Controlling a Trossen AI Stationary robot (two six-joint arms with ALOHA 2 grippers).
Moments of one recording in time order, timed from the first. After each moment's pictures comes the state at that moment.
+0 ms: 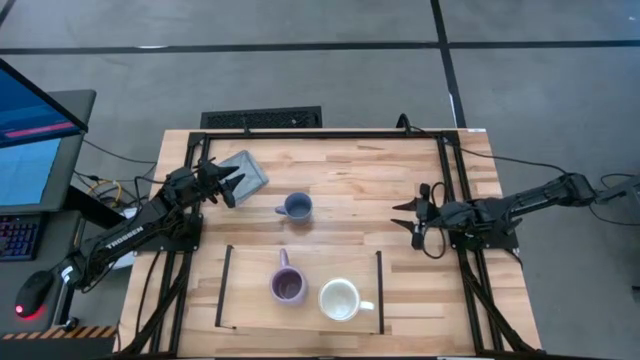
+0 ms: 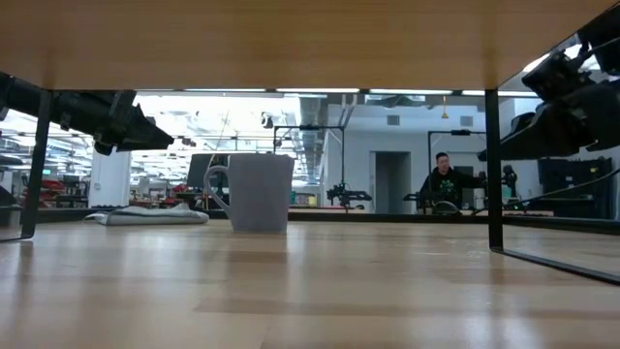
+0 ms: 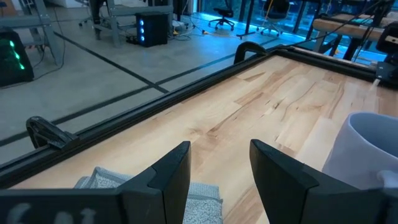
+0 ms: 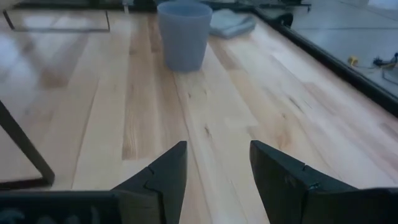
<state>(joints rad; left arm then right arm) 0.72 0.23 0.03 -0.01 0.07 -0.09 0.21 0.44 0.02 0.04 0.40 0.04</state>
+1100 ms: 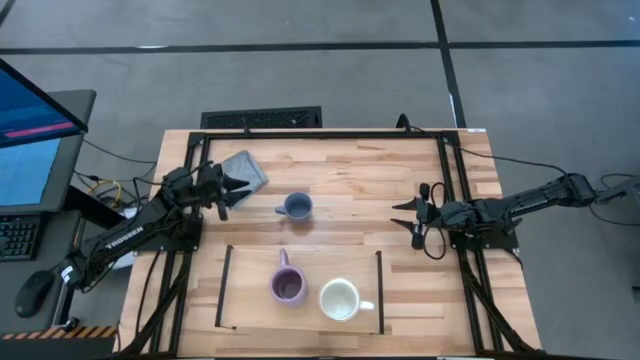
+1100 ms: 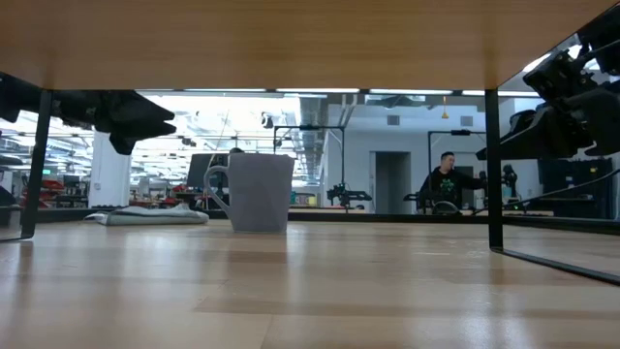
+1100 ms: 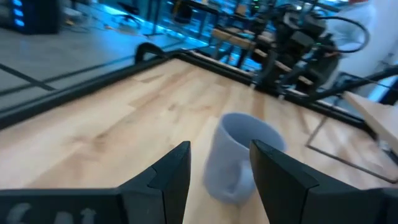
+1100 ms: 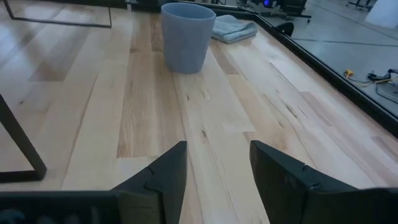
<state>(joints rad) 0.72 0.23 0.03 0.07 0.48 -0.22 0.20 0.44 0.01 0.05 0.39 -0.04</state>
